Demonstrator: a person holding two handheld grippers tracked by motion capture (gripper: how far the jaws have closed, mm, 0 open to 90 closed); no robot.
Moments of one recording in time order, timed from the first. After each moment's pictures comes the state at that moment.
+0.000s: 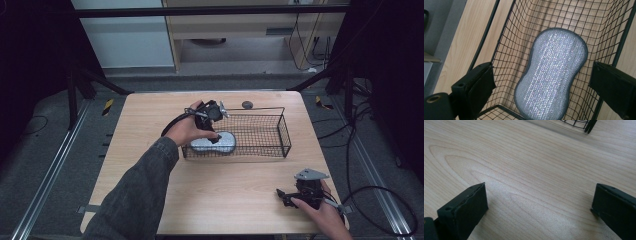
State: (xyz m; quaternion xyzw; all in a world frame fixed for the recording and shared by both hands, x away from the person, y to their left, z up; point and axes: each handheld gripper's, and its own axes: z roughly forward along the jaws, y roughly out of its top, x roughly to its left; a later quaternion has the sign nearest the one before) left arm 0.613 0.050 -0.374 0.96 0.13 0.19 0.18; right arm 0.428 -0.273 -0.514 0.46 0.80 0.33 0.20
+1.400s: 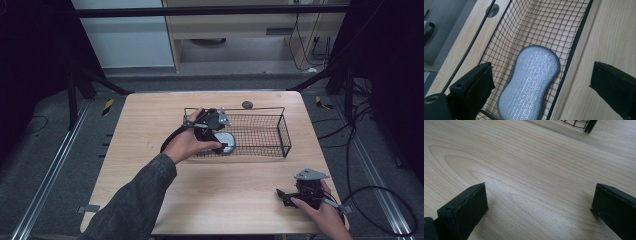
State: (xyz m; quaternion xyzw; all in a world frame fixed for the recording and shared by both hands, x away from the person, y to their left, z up) left arm 0.565 0.048 -0.364 0.94 0.14 0.20 0.25; right arm 0.427 -0.272 -0.514 0.47 0.79 0.34 0.20
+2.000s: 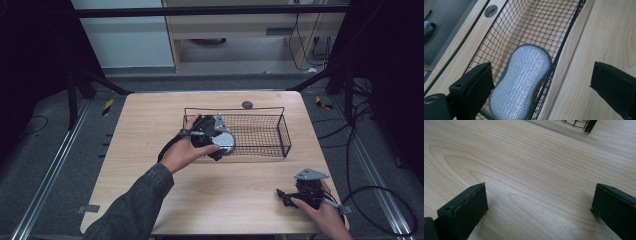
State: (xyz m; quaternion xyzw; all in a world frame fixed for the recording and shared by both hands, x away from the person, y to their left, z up) left arm 0.543 0.058 -0.369 0.93 0.15 0.20 0.28; right arm 0.427 -0.273 -0.514 0.46 0.79 0.34 0.20
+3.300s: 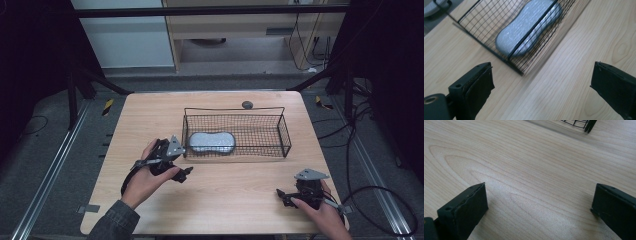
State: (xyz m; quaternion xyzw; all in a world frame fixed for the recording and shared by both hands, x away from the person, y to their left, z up) left arm 0.487 0.172 -0.407 0.89 0.25 0.22 0.30; right arm 0.427 -0.272 -0.514 0.47 0.79 0.34 0.20
